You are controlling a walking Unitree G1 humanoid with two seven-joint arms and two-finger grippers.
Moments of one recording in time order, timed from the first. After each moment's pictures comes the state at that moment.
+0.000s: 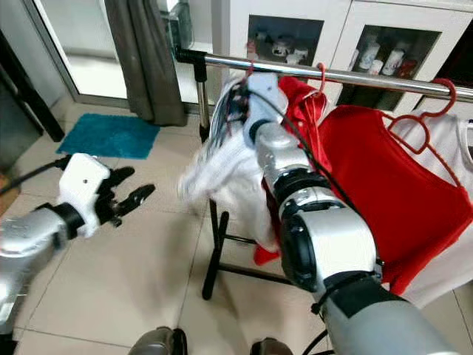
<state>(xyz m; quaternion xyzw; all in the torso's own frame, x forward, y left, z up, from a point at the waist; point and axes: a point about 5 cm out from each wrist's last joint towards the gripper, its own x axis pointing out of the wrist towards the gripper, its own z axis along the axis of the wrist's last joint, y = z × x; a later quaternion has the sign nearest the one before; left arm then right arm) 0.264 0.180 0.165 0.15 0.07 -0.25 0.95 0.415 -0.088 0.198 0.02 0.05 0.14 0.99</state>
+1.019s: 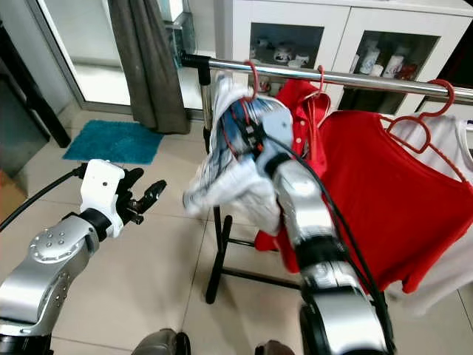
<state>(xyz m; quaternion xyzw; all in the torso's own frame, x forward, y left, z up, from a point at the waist) 0.270 0.159 0.145 0.08 0.07 -0.20 0.97 0.359 -0.116 0.160 -0.02 -0.05 0.24 0.97</state>
